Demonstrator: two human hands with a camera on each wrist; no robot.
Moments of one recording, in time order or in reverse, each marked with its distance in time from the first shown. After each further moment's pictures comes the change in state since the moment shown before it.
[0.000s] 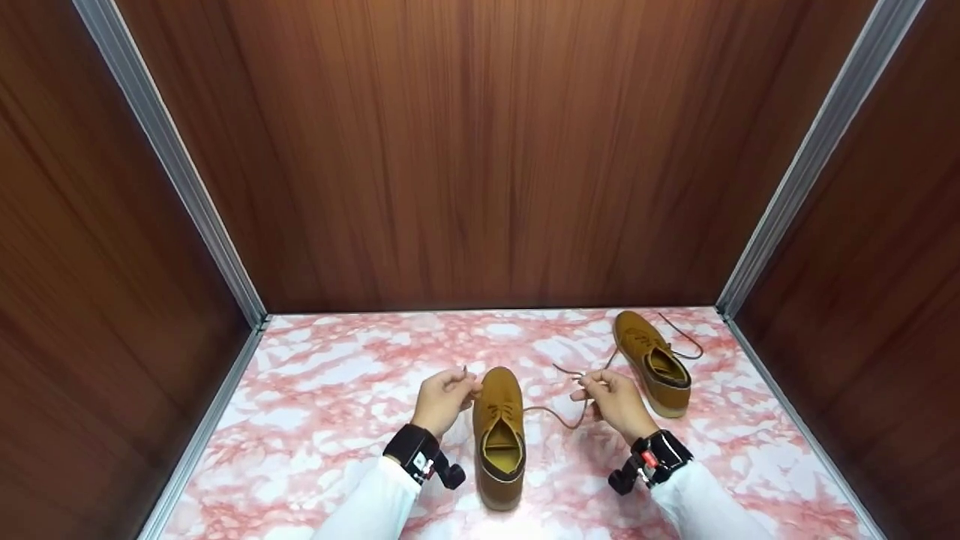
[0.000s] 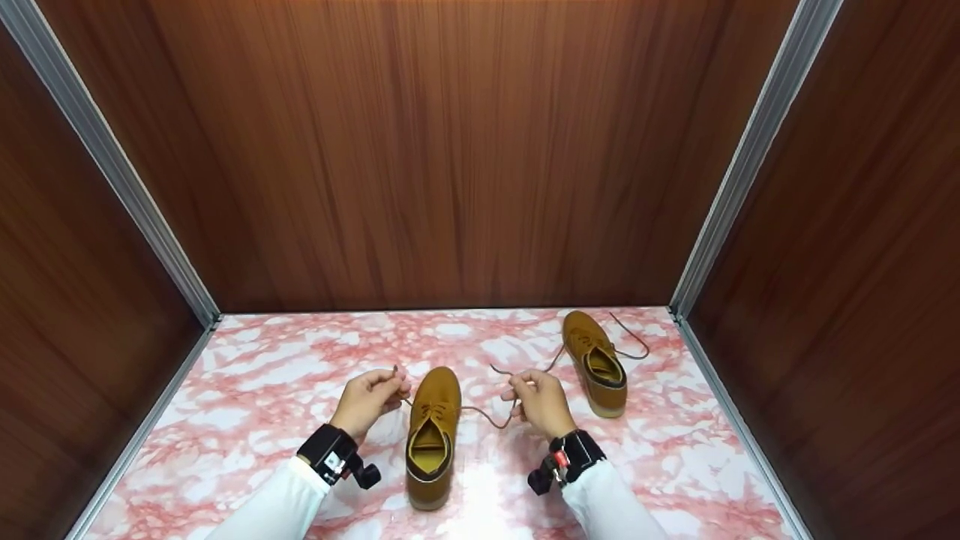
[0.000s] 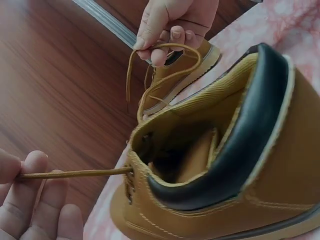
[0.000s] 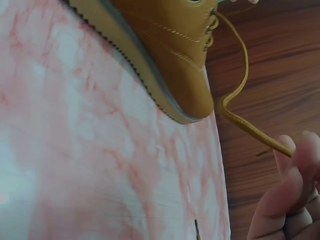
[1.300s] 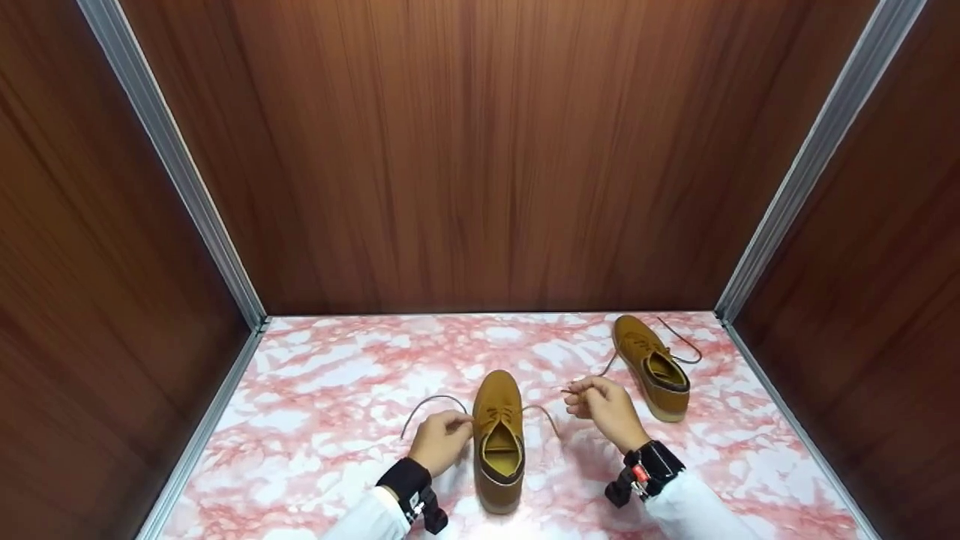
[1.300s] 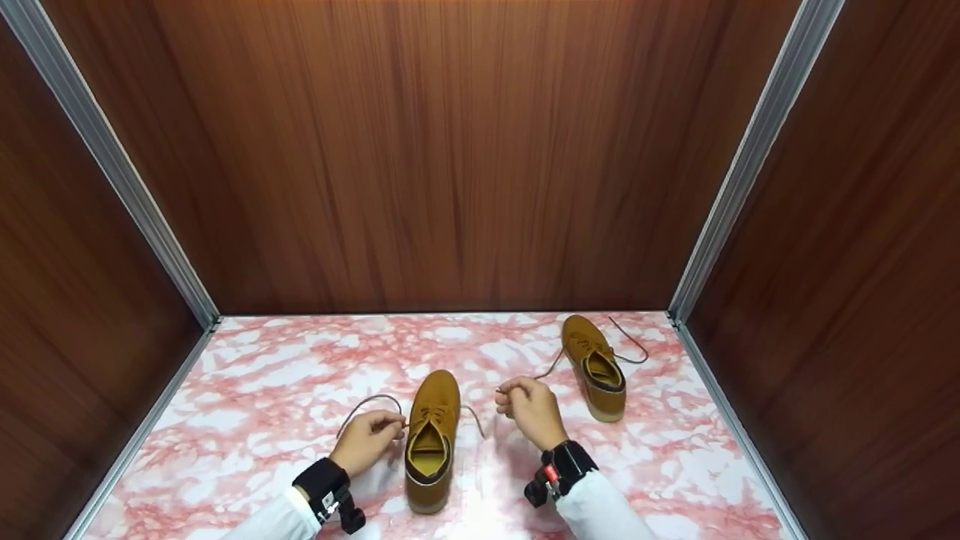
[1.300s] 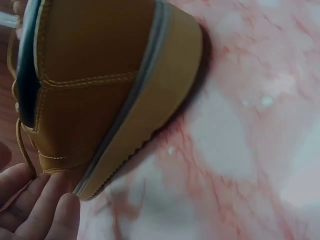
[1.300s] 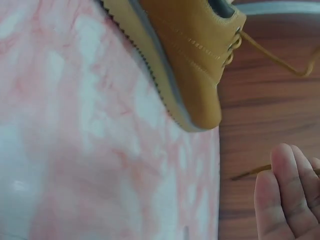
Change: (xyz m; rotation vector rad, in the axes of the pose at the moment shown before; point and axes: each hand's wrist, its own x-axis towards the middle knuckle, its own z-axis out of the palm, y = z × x) left_hand -0.032 -0.044 -0.014 0.424 -0.098 0.152; right_hand -0.009 -0.003 0.017 0.055 0.020 -0.125
